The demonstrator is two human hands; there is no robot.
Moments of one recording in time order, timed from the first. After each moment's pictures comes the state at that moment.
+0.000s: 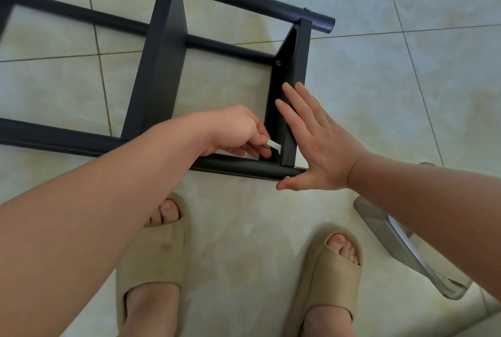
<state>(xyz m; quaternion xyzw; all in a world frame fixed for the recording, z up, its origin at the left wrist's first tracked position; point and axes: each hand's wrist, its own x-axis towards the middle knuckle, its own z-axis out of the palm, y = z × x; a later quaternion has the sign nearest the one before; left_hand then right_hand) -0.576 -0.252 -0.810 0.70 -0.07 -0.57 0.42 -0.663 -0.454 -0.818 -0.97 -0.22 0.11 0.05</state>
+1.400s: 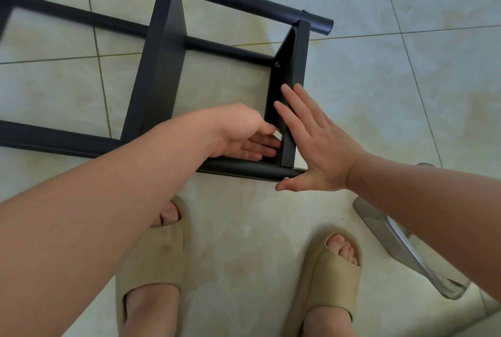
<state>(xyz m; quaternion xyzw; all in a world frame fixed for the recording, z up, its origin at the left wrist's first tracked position) -0.577 -0.264 -0.811 0.60 0.07 -0.61 0.51 -0.664 -0.454 -0.819 -0.97 -0.22 0.11 0.06</state>
